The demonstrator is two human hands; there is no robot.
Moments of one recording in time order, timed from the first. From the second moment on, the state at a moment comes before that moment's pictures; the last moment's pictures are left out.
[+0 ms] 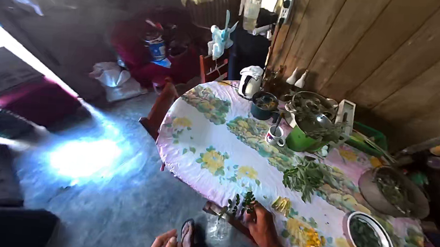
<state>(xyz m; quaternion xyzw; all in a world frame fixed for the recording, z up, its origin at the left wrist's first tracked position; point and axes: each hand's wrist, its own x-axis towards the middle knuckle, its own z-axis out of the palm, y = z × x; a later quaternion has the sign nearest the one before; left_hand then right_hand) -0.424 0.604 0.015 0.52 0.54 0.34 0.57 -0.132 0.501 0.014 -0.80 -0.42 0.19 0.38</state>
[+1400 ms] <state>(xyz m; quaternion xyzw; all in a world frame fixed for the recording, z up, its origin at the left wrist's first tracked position) 0.192 1.067 -0.003 0.82 0.26 0.05 0.51 0.238 0.871 0.017 -0.92 0.03 0.13 0.38</state>
